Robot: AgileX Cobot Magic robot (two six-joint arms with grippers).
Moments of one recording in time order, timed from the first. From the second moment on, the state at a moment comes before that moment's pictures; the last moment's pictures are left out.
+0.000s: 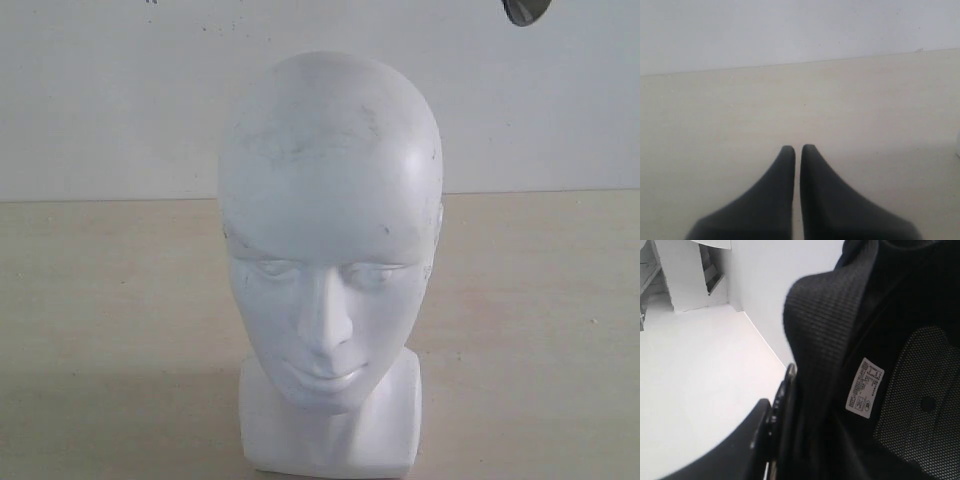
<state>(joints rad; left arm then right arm) 0.10 0.00 0.00 0.00 0.31 0.07 0.22 0.90 -0.70 -0.20 -1.14 1.41</state>
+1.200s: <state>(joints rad) 0.10 0.00 0.00 0.00 -0.22 -0.26 0.22 0.90 -0.73 -0.28 -1.13 1.59</state>
